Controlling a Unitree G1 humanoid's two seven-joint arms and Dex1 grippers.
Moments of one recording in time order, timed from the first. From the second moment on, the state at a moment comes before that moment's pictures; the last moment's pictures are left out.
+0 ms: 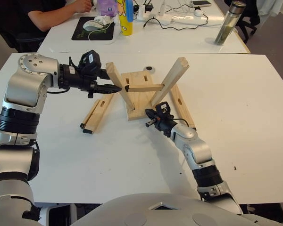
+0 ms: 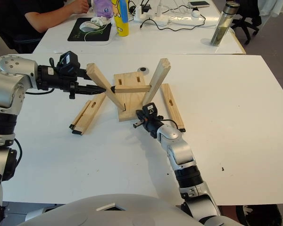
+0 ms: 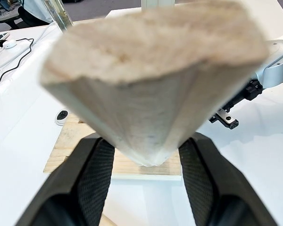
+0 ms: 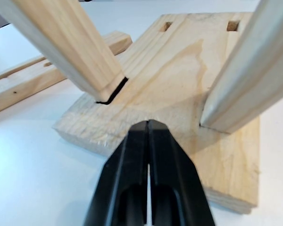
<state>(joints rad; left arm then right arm) -0.70 0.76 -0.20 0.15 -0.33 0.46 -1.28 -0.12 -0.10 0.25 -0.04 0.17 0.52 0.34</state>
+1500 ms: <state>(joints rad) -0.72 0.61 -0.25 0.33 -0.31 0.38 -1.22 -0.28 -0.04 0.37 -0.27 -0.06 0.47 0.14</state>
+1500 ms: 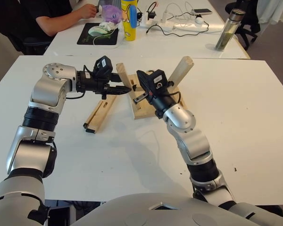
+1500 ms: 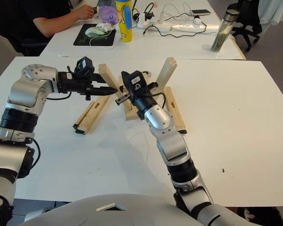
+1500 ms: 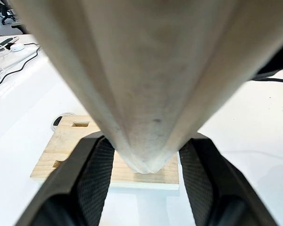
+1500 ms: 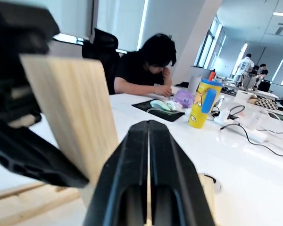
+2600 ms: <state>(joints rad) -0.87 0.57 -0.34 0.50 -0.24 0.32 -1.30 -0.07 -0.13 0.24 -0.13 0.04 0.33 0.28</state>
